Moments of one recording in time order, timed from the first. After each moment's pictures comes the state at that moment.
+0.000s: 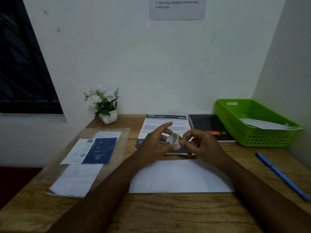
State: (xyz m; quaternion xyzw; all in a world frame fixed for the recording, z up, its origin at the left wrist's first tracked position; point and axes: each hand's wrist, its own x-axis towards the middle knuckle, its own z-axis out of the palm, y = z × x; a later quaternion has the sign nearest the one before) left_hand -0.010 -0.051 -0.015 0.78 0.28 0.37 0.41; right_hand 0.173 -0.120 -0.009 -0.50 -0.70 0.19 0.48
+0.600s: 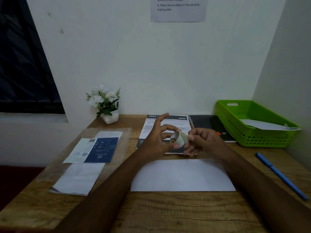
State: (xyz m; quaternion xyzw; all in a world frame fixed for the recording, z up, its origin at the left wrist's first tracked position) left_hand -0.006 -0.046 -0.013 0.74 0.22 0.39 0.51; right_hand 0.181 -0.121 0.004 -0.45 -0.58 0.46 0.50
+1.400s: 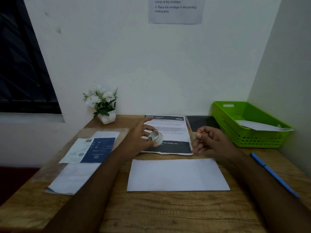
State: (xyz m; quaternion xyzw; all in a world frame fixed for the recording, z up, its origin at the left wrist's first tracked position) left_hand -0.047 -0.025 -0.008 0.77 0.32 0.37 0.41; right_hand 0.218 -0.122 -0.004 -0.50 -0.57 0.39 0.53
